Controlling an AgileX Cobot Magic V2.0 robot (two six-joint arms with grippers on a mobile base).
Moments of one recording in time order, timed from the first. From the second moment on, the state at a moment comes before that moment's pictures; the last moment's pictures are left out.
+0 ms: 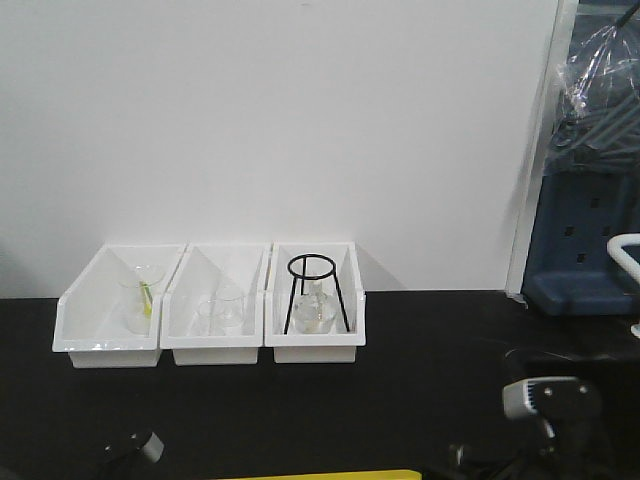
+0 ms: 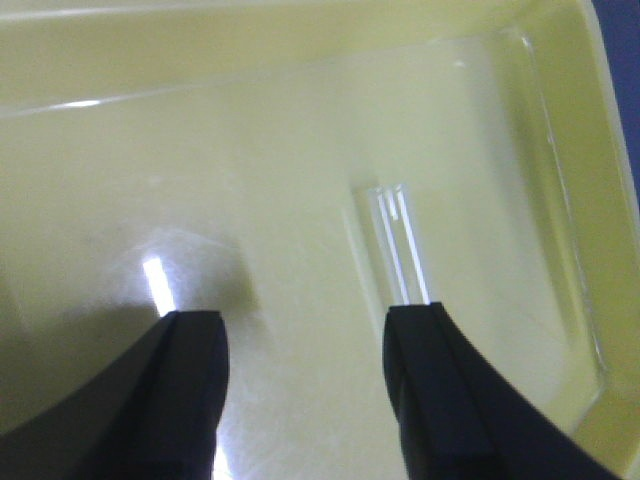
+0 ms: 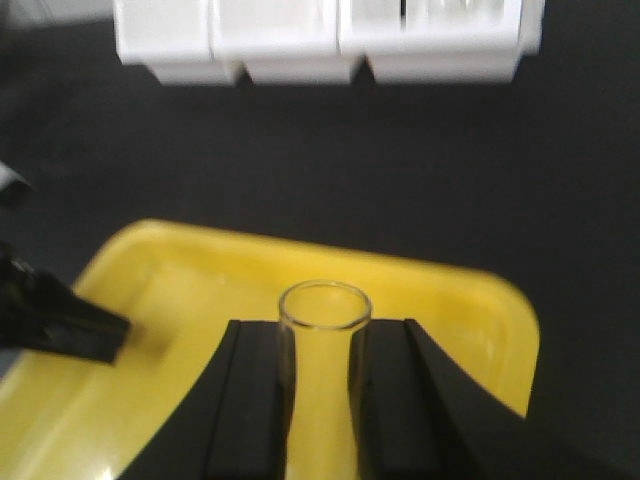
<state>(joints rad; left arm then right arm) -0.20 1.74 -0.73 1.73 -0.64 -2.11 0.28 1.30 -0.56 -1.44 -0.41 1.64</state>
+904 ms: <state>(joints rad) -0.20 1.74 -0.74 1.69 -0.71 -2.11 0.28 1.78 -0.67 -1.09 -0.48 1.46</state>
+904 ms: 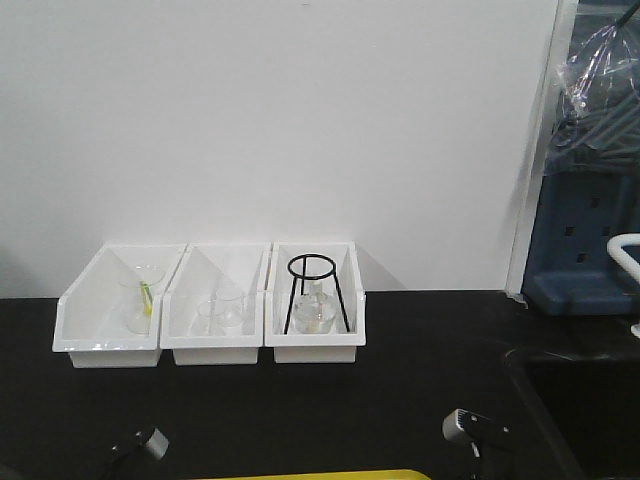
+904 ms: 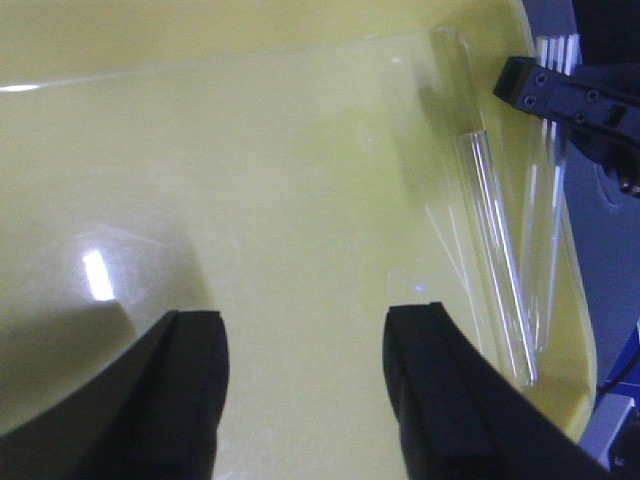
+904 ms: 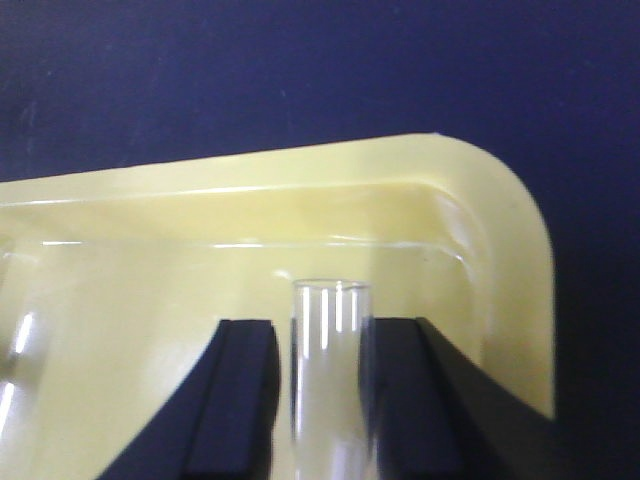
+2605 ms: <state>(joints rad) -0.20 0.84 -0.72 1.76 -0.79 -2.04 0.28 0.86 -0.66 -1.70 -0.48 1.65</state>
